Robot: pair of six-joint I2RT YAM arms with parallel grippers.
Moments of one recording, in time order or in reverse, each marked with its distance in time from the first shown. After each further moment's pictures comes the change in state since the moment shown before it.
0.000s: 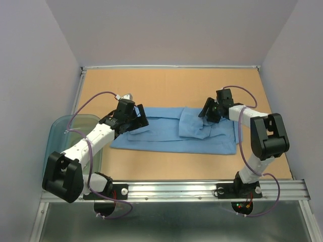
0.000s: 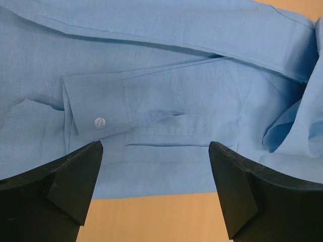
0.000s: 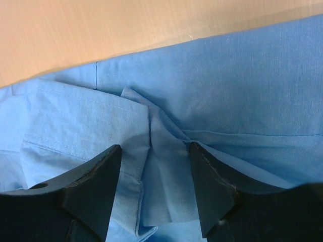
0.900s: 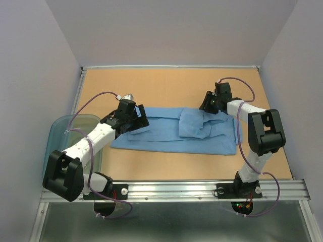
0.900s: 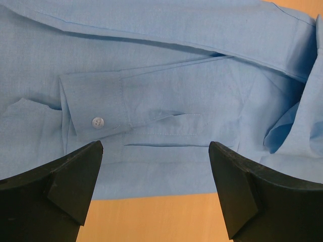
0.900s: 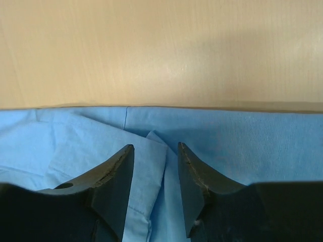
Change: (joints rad) left arm -0.006 0.014 0.000 0.005 0.001 -0.003; right arm -0.005 0.045 0.104 0.046 -0.026 -0.105
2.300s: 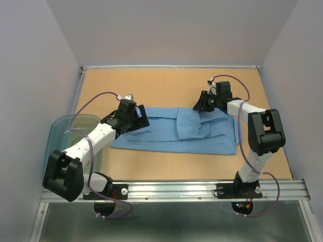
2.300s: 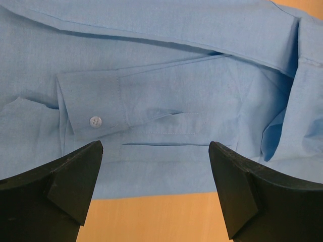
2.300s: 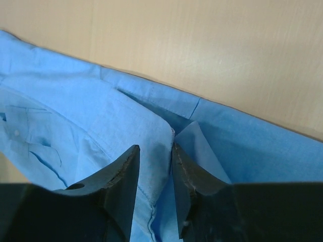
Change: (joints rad) left arm -0.005 0.000 0.000 0.000 0.001 -0.003; right arm 0.000 0.022 0.010 0.071 -0.304 -0.143
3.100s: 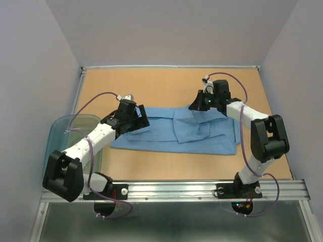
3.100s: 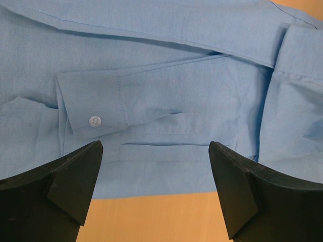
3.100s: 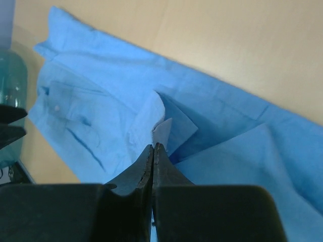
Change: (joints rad) left arm -0.003 0.000 0.000 0.000 0.000 -0.005; right arm 0.048 -0.055 0.000 0.018 -0.094 -0.013
